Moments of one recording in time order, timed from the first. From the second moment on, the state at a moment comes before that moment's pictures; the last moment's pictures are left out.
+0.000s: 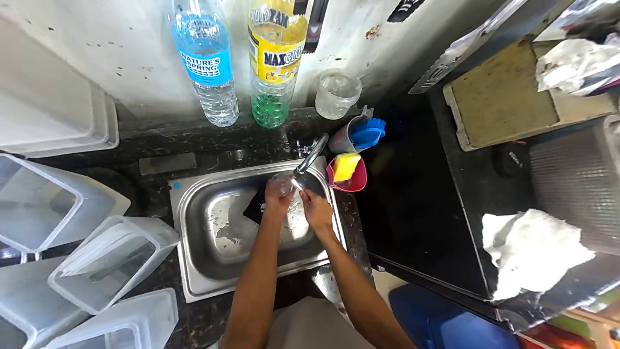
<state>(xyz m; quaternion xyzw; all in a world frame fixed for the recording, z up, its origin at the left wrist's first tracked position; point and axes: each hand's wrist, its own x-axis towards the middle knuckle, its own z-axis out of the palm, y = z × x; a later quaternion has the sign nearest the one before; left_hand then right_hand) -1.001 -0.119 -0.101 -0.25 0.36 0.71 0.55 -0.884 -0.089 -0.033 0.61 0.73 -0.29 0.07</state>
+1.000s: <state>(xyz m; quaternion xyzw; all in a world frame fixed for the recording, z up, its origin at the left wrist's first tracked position) -1.035 -0.148 -0.086 -0.03 0.55 0.55 0.63 -0.872 -0.046 -0.035 0.20 0.97 -0.08 -0.06</state>
